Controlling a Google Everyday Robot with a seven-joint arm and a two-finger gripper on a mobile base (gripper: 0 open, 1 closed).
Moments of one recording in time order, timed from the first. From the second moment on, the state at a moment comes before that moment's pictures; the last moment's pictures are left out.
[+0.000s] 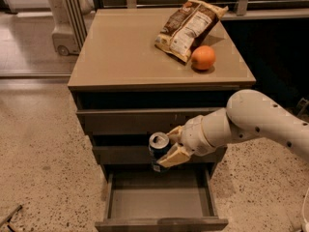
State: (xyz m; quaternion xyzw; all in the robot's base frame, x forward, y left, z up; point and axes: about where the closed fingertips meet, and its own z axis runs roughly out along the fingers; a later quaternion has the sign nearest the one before) arm 0.473 -0.039 0.712 -0.60 0.69 0.24 0.31
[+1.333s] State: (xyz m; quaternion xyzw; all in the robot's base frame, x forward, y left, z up) arm 0.492 -0.086 0.927 -0.50 0.70 0.31 0.39
